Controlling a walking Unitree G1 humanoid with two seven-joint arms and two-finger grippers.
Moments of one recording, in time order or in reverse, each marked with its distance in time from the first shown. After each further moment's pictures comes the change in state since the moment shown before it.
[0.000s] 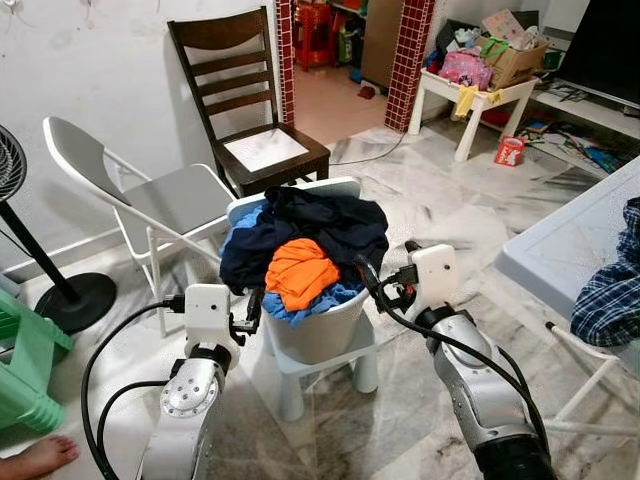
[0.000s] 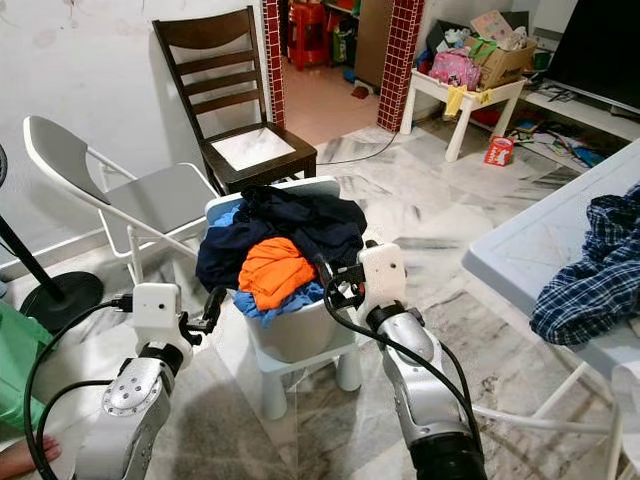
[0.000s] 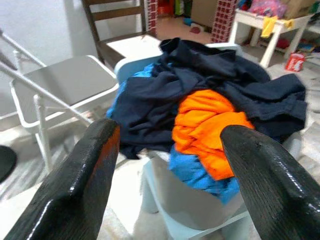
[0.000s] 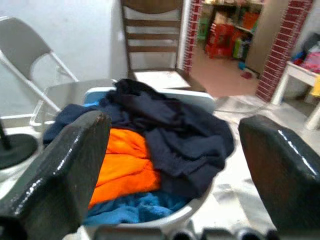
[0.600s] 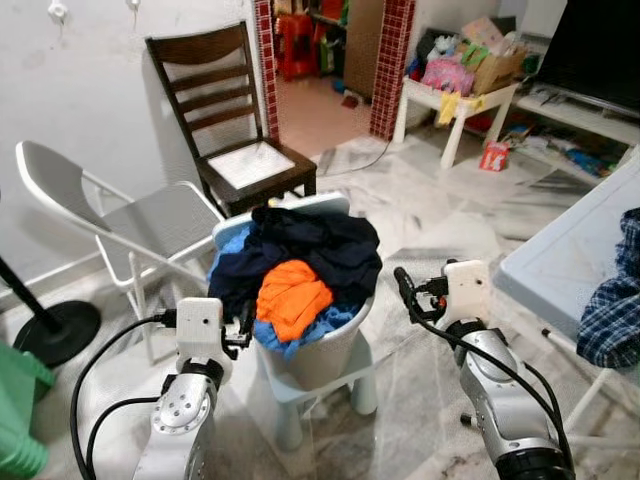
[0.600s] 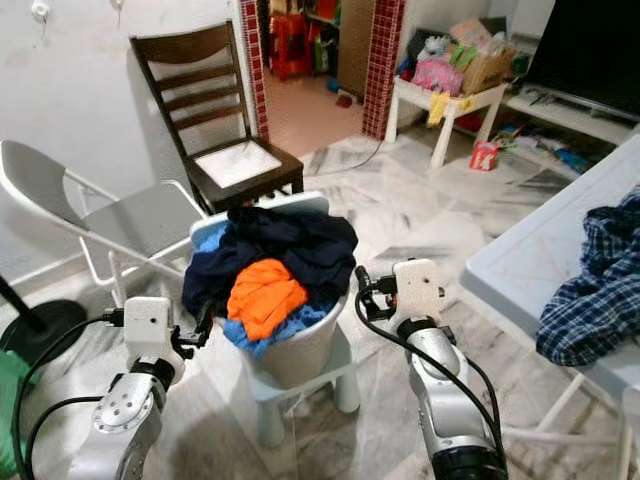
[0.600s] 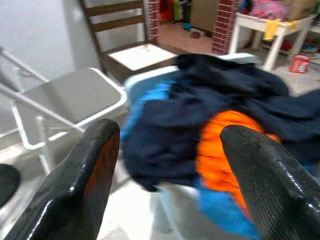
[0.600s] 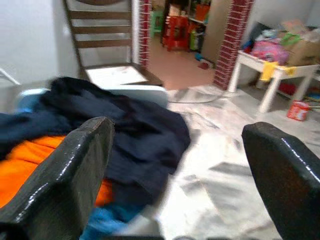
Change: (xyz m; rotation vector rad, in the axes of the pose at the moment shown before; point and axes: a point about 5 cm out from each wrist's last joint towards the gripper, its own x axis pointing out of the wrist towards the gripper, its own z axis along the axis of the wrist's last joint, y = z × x) left arm -0.008 0.007 -0.002 0.011 0.002 0.019; right arm -0.011 -0.013 -0.019 0.004 0.074 -0.114
